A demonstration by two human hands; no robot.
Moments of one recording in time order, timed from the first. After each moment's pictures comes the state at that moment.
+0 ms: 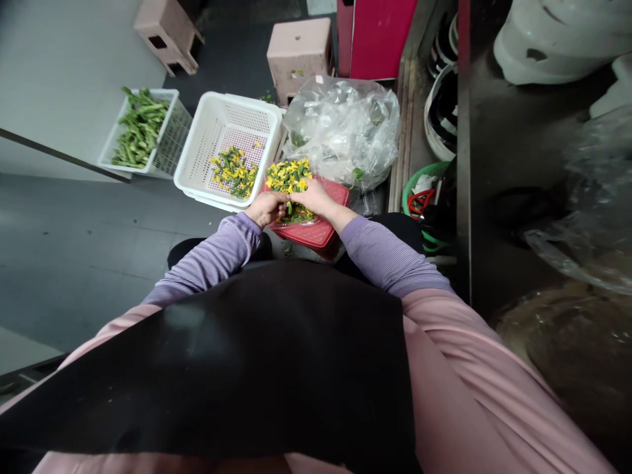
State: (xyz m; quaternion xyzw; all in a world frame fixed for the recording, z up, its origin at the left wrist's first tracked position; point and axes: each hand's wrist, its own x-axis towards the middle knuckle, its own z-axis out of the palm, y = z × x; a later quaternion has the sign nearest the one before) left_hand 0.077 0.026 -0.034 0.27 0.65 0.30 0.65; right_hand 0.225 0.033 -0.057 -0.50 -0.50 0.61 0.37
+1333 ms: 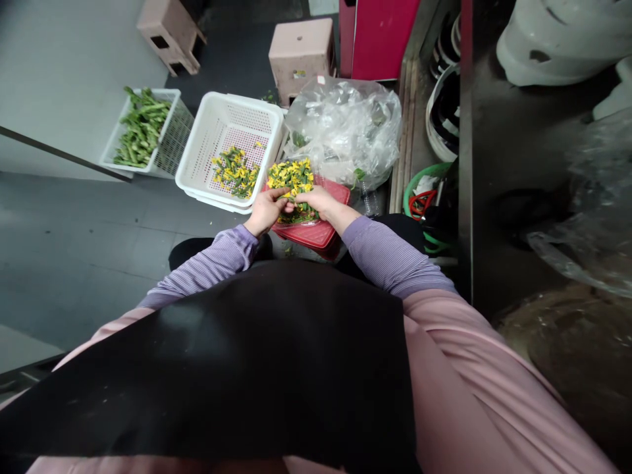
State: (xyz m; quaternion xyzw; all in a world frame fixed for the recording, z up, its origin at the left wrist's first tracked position) left_hand 0.078 0.003 -0.029 0.44 0.65 0.32 0.52; right_hand 0.226 0.020 -0.038 -0.52 -0.35 0.71 0.31
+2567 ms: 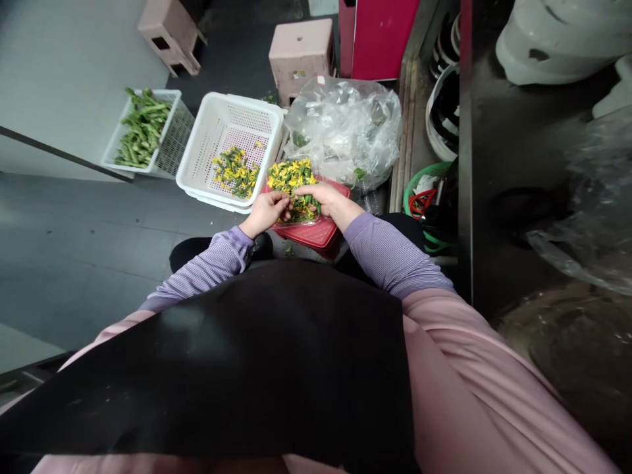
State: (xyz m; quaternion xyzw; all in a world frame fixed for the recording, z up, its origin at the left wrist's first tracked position) left_hand 0.067 -0.001 -0.026 0.58 0.60 0.27 0.49; right_hand 0.239 0.038 -0.043 -0.49 -0.31 0.76 0.29
